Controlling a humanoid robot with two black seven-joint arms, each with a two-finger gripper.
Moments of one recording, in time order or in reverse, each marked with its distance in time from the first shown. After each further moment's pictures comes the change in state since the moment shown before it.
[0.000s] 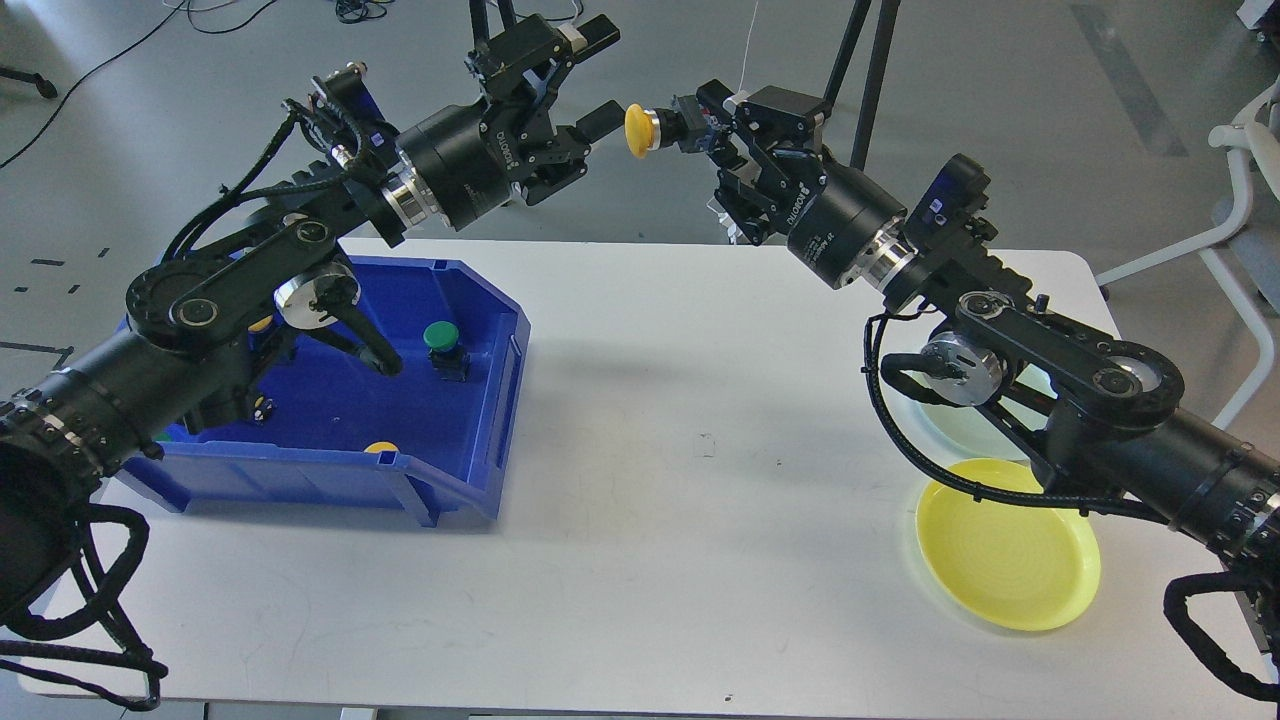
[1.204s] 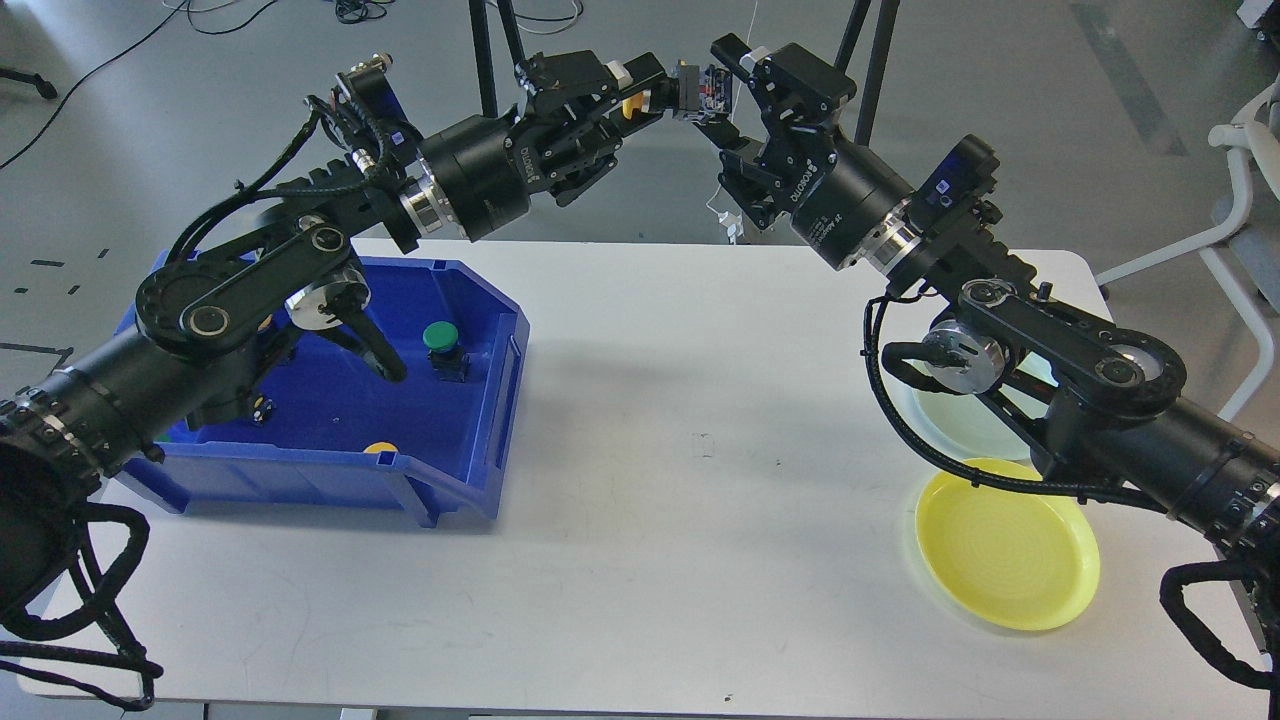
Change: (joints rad) left arm -0.010 0.003 0.012 -0.059 0.135 0.000 0.000; right arm 0.071 0.080 -0.033 -0.041 -0.011 0.038 0.072
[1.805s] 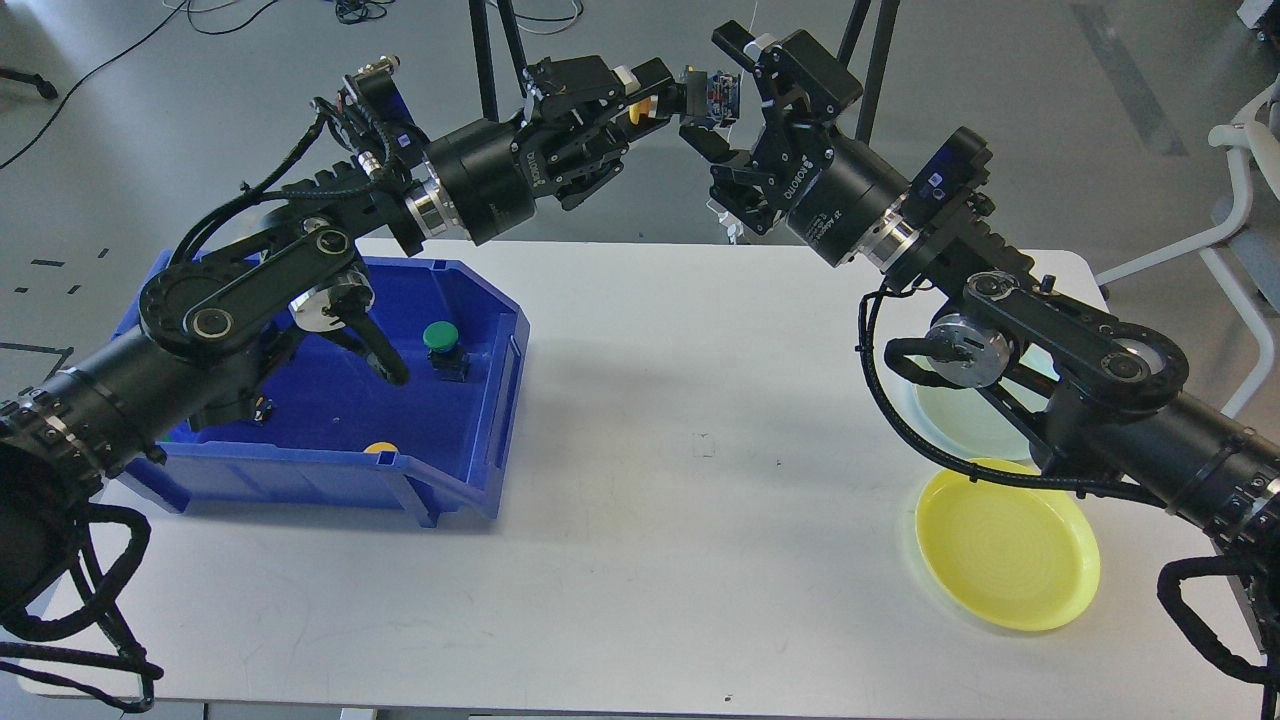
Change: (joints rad) left arm 0.000 -0.003 0.008 -0.009 0.002 0.000 0.000; right arm 0.011 0.009 0.012 -0.001 0.004 0.058 0.001
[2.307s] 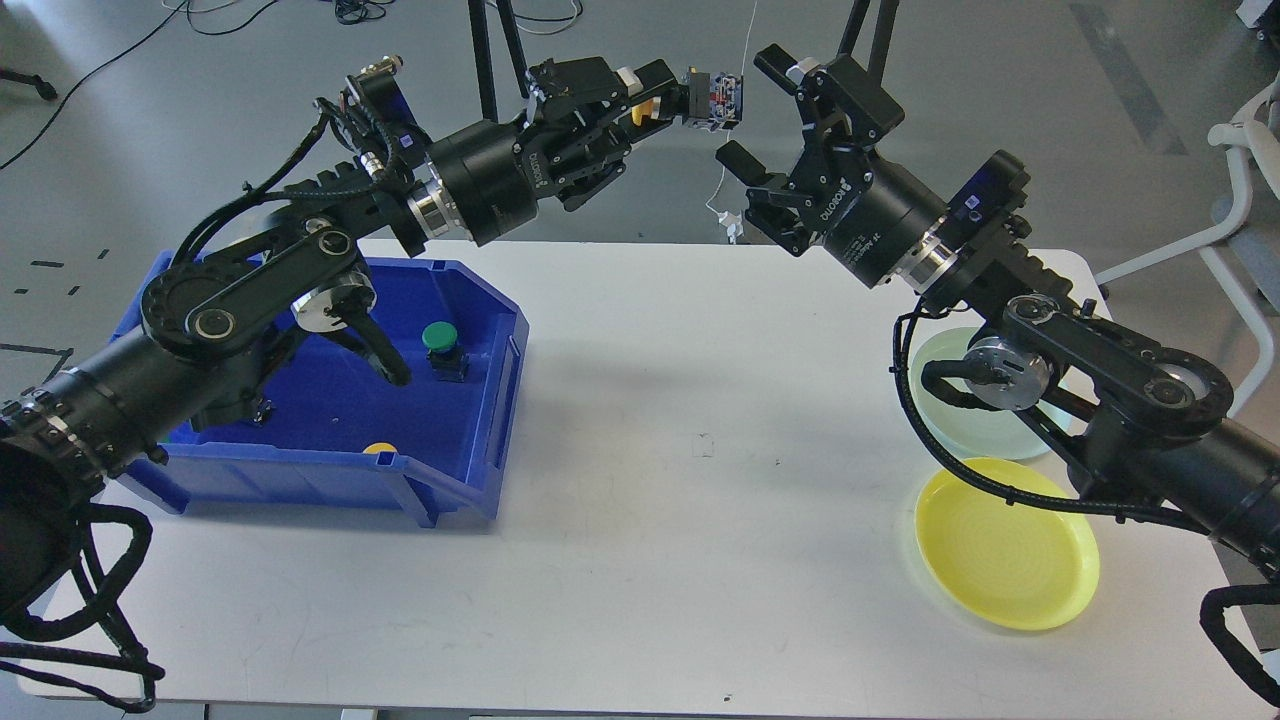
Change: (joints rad) left arm 0.000 -0.003 0.000 -0.003 0.003 0.000 0.000; right arm -0.060 -0.069 0.013 0.055 -0.006 0.025 0.000
